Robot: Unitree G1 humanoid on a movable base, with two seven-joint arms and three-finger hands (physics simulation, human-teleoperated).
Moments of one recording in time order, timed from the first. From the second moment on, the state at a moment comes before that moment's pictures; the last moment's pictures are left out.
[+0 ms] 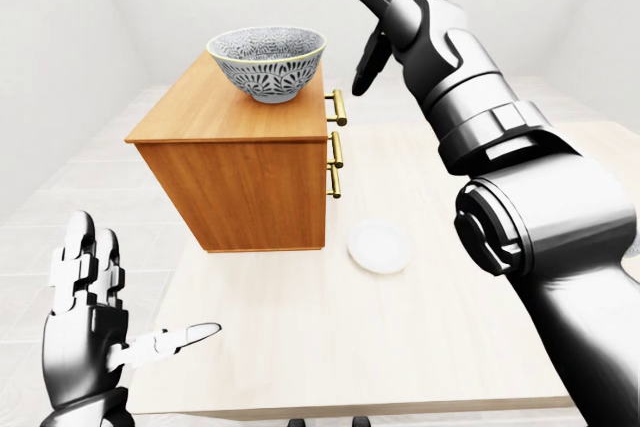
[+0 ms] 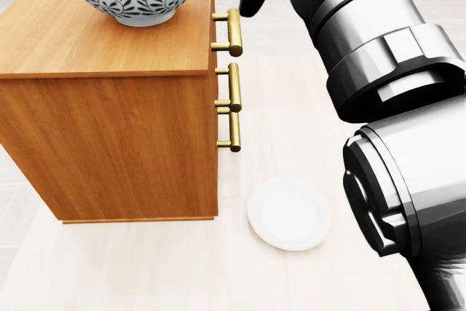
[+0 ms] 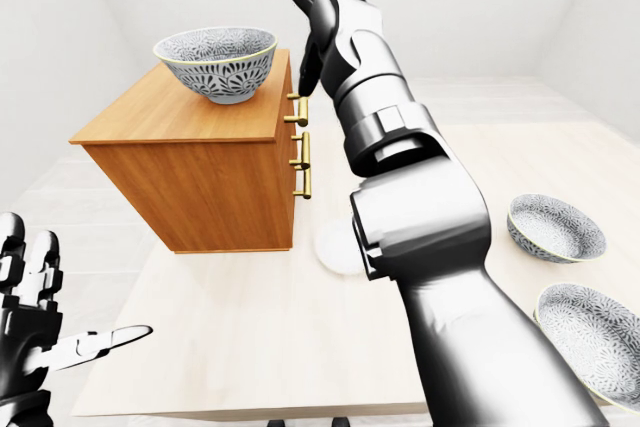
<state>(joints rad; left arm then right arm) 0.37 -0.17 0.51 -0.71 -0.01 -0.02 -0.31 -1.73 -0.17 0.01 1.31 -0.97 0.09 0.15</state>
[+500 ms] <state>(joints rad) 0.37 -0.17 0.49 -0.71 0.01 -0.01 -0.30 -1.80 -0.32 0.00 1.33 -1.00 0.09 0.18</state>
